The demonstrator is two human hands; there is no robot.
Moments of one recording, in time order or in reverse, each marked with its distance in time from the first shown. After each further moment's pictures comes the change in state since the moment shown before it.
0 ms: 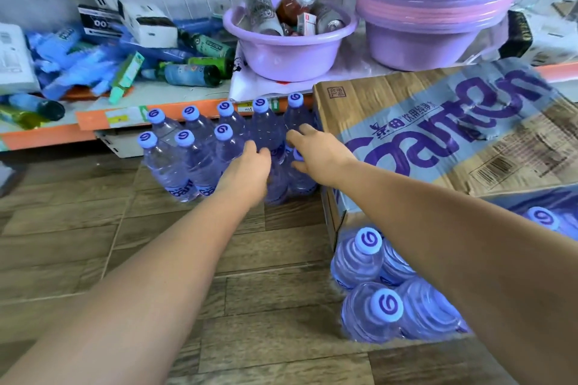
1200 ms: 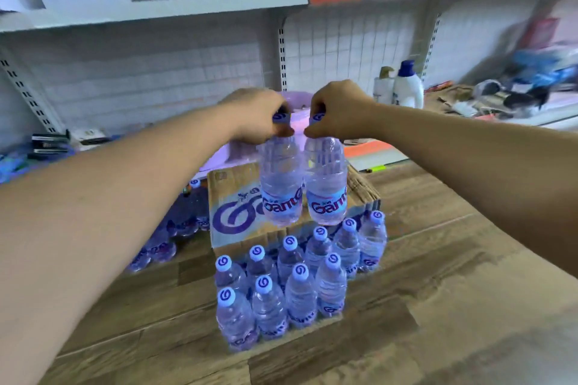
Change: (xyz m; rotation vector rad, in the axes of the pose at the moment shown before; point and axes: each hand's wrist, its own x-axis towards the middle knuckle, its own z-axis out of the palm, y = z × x) left_hand -0.122 0.259 -0.283 0.054 0.255 0.500; right_hand -0.276 0.109 -0.299 -0.007 0.374 0.258
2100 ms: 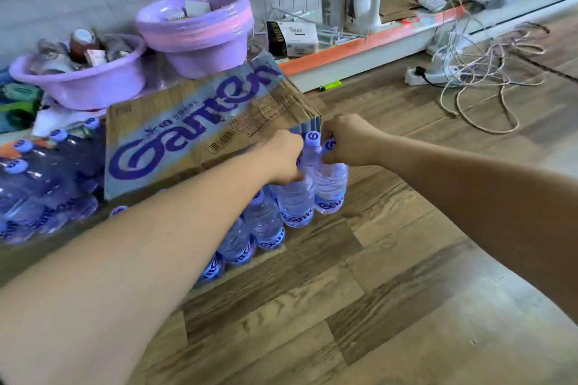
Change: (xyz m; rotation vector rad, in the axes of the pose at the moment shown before) left_hand 0.036 0.166 0.217 -0.074 -0.399 0.079; right_hand -0.114 0.184 0.166 0.057 -0.310 0.248
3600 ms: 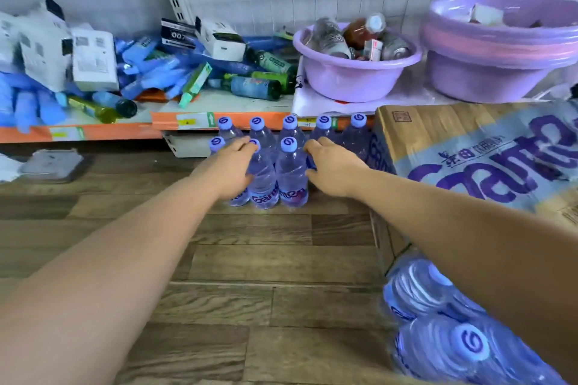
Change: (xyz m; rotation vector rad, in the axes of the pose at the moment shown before) left_hand -0.211 -0.521 0.081 -0.161 0.098 -0.579; right_hand 0.187 -0.475 0.158 -0.031 -0.208 -0.457
